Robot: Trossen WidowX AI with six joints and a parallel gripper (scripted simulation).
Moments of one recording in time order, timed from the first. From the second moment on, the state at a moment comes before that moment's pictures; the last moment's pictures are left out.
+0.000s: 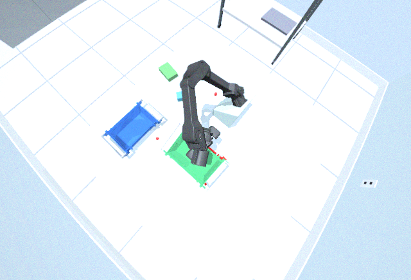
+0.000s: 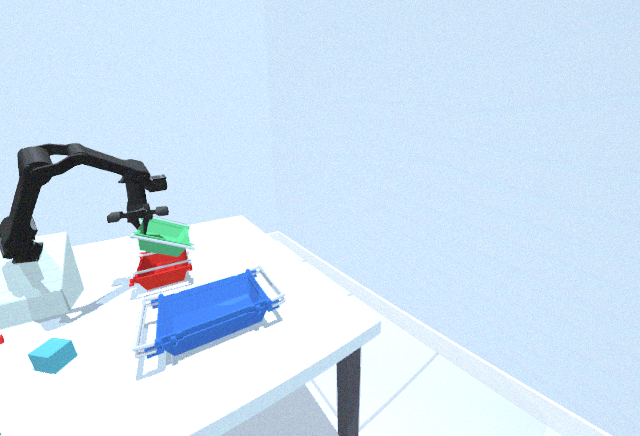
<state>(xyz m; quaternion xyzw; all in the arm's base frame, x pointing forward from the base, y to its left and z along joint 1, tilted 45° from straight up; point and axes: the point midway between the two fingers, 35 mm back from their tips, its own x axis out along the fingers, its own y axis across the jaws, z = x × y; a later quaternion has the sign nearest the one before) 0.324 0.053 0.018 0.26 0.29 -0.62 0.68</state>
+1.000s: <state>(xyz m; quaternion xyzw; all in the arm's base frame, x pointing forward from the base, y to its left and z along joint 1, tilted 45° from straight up) 0.322 0.027 -0.008 0.26 0.28 -0.61 0.69</state>
